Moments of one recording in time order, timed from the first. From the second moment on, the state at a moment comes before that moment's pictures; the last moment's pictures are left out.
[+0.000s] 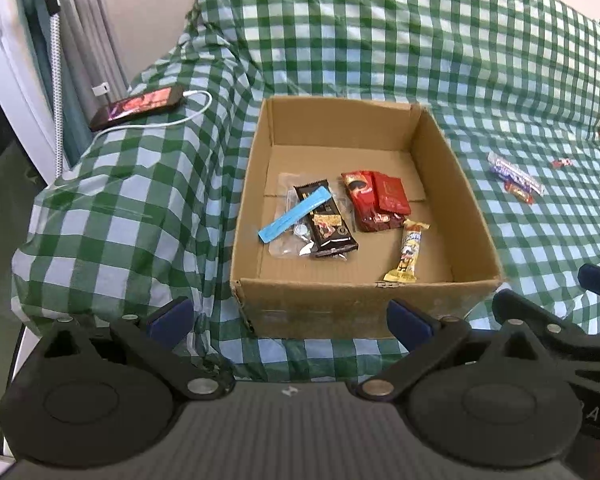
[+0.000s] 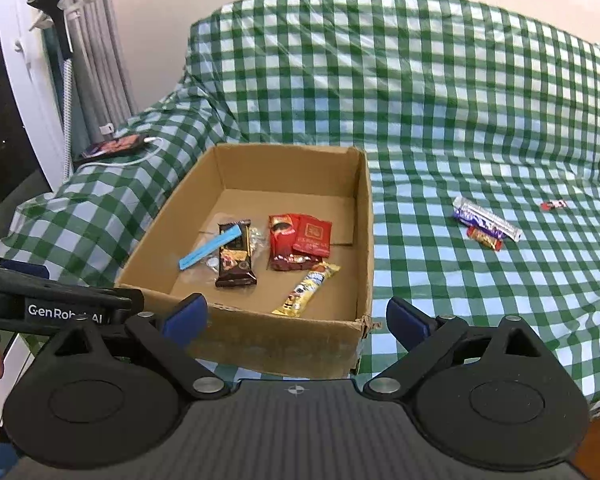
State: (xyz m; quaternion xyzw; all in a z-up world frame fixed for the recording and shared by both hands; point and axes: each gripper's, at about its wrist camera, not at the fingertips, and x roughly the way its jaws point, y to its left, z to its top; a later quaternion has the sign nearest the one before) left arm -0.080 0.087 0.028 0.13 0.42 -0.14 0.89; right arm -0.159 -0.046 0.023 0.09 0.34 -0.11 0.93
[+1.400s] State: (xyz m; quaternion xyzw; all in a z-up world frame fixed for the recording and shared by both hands) left arm -0.079 0.053 0.020 0.18 0.43 -0.14 0.88; right arm -0.171 -0.063 0.014 0.13 0.34 -0.11 0.92
